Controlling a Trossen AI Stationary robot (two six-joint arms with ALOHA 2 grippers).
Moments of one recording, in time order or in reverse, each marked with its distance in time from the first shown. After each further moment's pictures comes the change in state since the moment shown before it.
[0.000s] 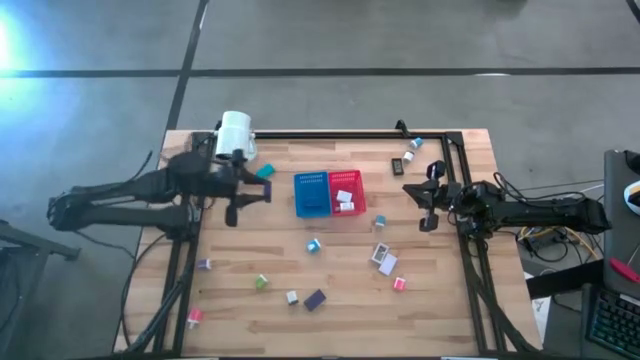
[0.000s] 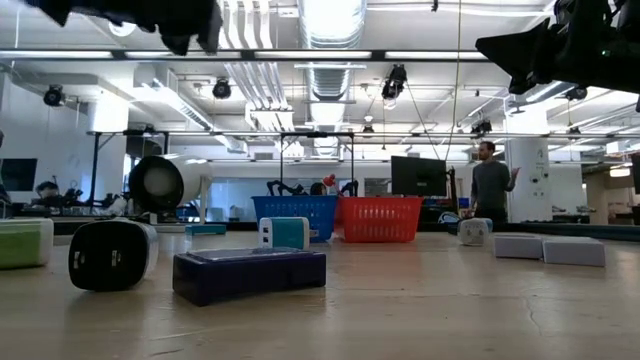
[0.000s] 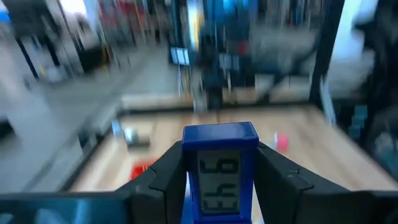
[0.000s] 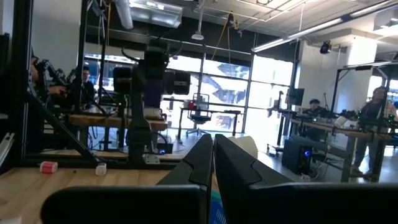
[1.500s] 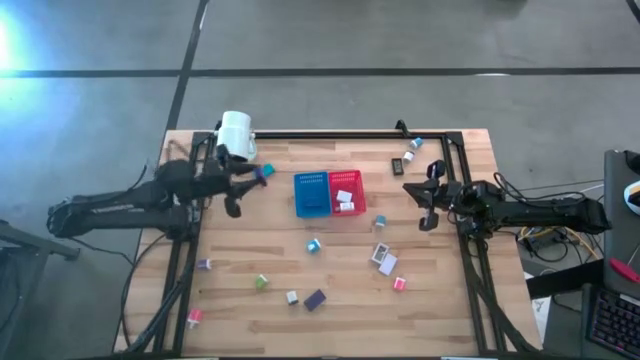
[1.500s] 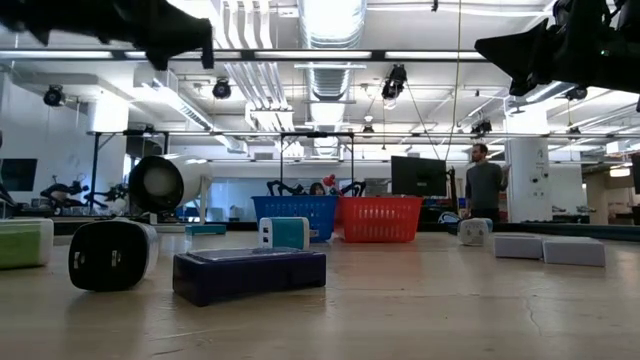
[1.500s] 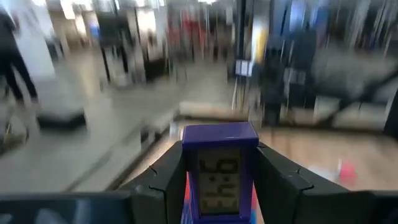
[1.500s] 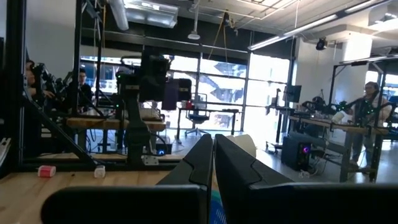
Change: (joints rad) left arm 0.019 -0.080 -0.116 0.116 -0.239 -0.049; right arm 0.000 0.000 0.000 0.001 0.019 0.022
